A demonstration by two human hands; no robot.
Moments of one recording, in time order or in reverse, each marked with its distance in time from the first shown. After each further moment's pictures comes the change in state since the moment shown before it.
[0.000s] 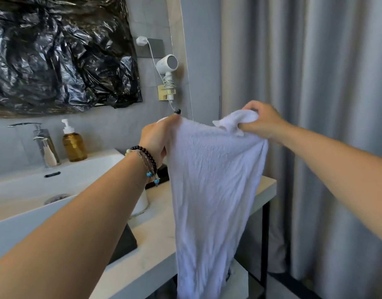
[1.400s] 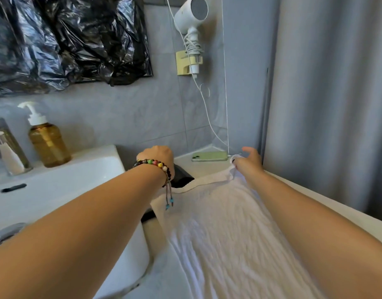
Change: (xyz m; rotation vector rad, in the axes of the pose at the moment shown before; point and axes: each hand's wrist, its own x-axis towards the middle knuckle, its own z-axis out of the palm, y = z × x) left_hand 0.225 -0.110 -0.059 1.917 0.018 -0.063; right_hand 0.172 0.200 0.297 0.332 0.129 0.564
